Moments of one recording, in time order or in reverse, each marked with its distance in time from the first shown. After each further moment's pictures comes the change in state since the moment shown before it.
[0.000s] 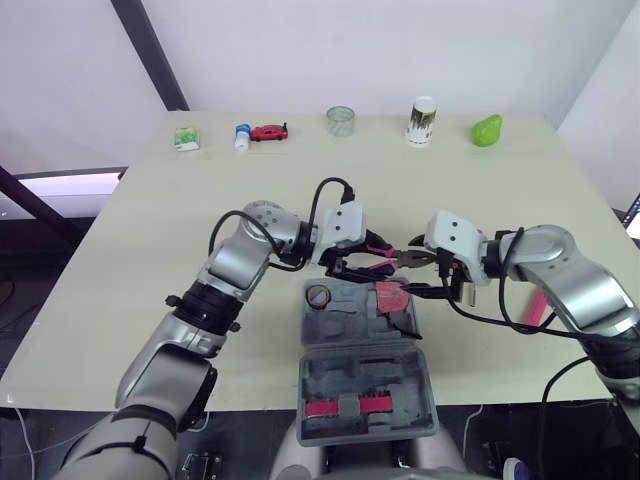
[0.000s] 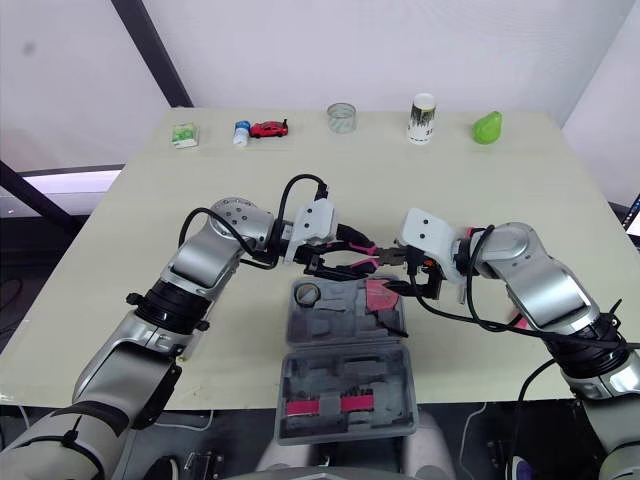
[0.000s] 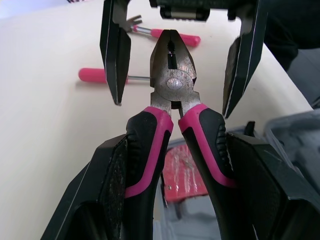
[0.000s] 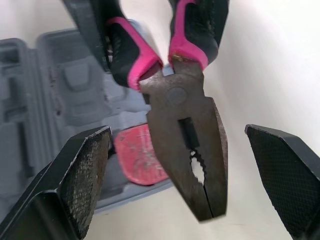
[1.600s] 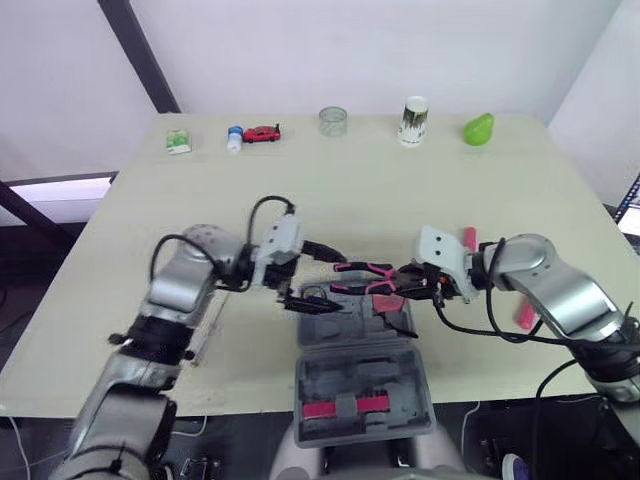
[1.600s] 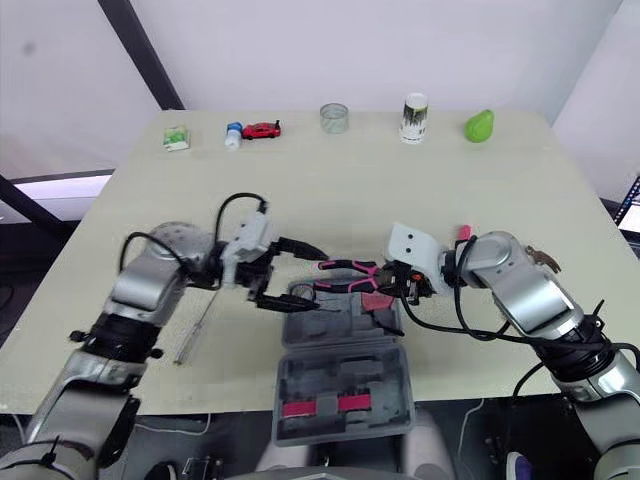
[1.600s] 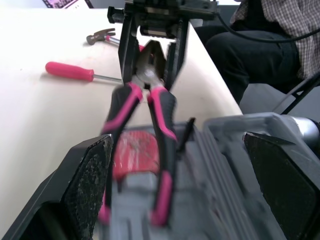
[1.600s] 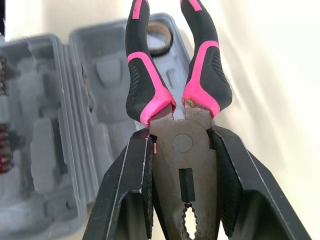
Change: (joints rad) left arm 0.291 0.200 0.279 -0.127 -0.264 0.057 -0.216; right arm -0.003 0.026 0.093 -0.007 -0.022 0.034 0.017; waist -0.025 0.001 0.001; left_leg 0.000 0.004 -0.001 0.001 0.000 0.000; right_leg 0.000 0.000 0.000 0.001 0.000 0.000
